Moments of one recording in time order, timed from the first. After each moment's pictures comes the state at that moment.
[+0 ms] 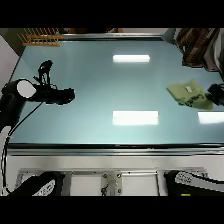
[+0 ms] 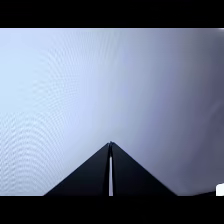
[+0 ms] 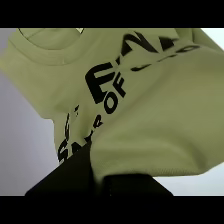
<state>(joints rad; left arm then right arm) -0.12 -1.13 1.14 1.25 -1.11 -1.67 -0.66 -1.38 1.28 -1.21 1.07 1.54</state>
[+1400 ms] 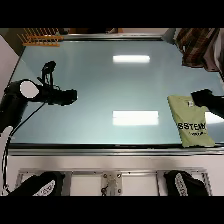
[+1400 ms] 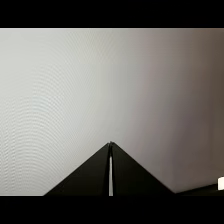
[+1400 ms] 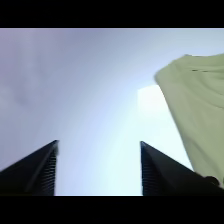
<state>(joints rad) -0.15 -1.13 1.14 1.26 -1.11 -1.68 -0.37 -0.66 0.91 -1.00 1.04 1.37</state>
